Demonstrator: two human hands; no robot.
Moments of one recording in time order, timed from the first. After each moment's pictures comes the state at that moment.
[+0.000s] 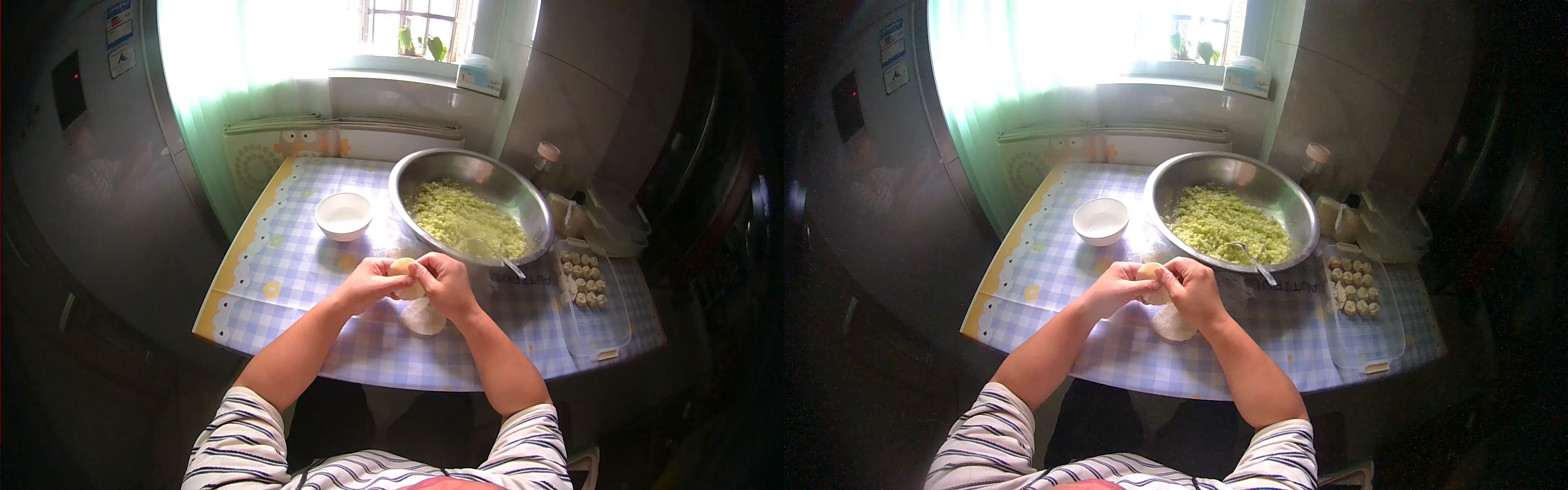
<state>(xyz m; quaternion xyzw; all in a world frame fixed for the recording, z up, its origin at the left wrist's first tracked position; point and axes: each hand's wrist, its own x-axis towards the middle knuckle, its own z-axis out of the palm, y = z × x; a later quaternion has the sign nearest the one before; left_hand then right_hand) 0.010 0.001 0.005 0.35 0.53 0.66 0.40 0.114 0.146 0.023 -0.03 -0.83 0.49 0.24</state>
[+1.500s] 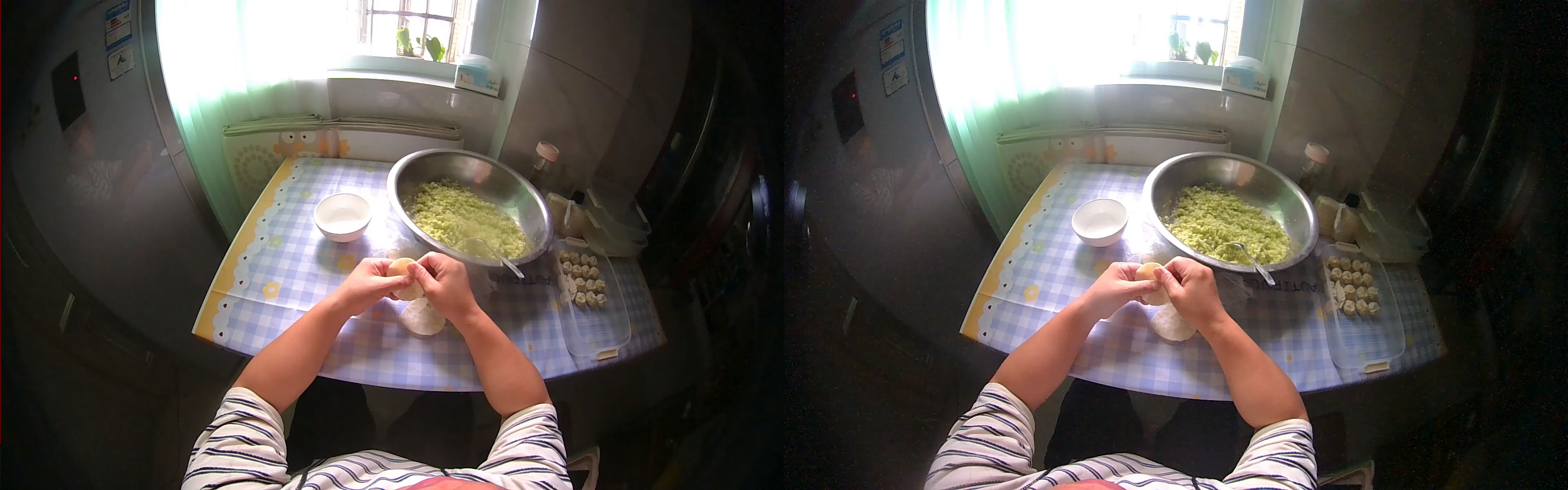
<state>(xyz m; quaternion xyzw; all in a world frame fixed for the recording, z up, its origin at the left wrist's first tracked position) 0.011 0.002 0.005 0.34 0.54 0.66 0.39 0.116 0.145 0.028 -0.04 -0.85 0.46 0.25</state>
